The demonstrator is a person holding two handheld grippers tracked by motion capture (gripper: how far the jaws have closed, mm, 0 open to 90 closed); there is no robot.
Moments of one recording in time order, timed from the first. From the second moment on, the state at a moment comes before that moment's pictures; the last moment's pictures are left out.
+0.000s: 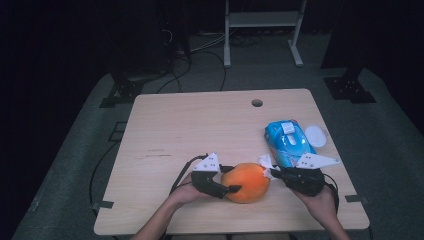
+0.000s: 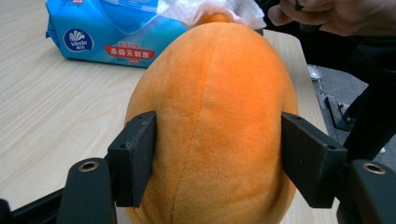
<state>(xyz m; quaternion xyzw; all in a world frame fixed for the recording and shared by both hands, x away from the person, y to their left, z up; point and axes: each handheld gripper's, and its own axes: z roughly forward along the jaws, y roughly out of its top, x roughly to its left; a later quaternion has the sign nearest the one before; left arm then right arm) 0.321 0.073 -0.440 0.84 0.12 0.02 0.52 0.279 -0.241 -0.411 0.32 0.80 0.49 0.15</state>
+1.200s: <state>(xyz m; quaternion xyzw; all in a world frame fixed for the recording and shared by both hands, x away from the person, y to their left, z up) 0.319 0.062 -0.438 0.83 0.14 0.03 0.53 0.277 -0.199 -0.392 0.26 0.82 0.49 0.17</state>
